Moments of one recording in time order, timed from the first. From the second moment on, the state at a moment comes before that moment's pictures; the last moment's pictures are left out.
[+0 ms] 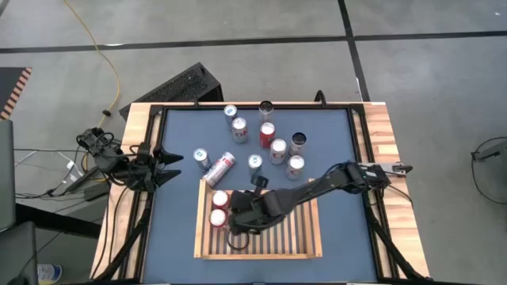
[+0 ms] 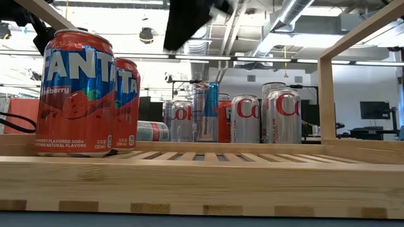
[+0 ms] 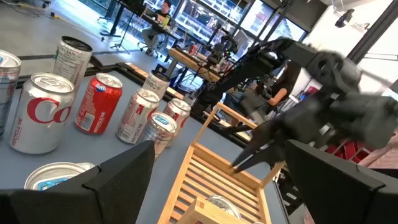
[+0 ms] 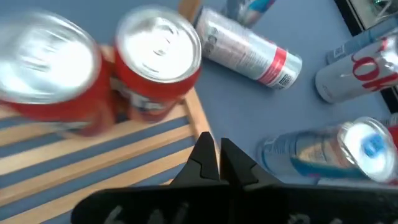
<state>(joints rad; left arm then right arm) -0.67 0.01 0.31 -0.17 -0.82 -0.46 0.37 2.30 2.24 -1.16 0.63 0.55</state>
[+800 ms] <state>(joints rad) -0.67 0.01 0.31 -0.18 -0.82 -0.45 0.30 2.39 2.24 -0.97 0.51 0.41</state>
